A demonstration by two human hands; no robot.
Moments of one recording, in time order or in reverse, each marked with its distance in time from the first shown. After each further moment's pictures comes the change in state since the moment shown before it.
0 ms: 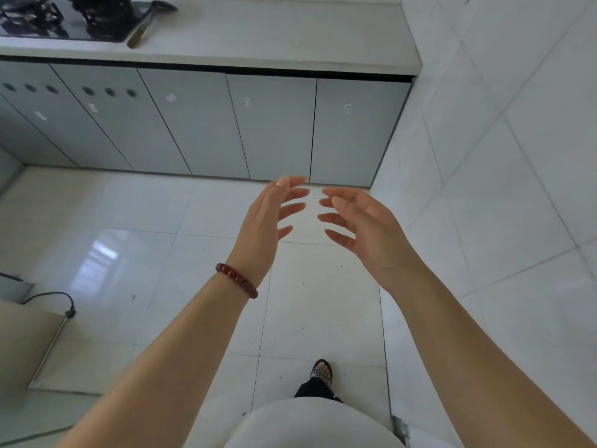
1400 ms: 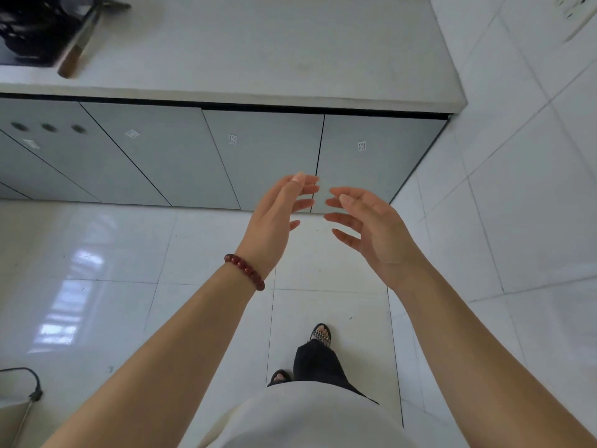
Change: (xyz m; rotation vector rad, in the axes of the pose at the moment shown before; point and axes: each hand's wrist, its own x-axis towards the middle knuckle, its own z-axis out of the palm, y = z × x) left_hand 0.397 0.054 -0.026 0.047 -0.083 -0.049; right_hand 0.391 -0.060 -0.022 0.057 0.073 0.105
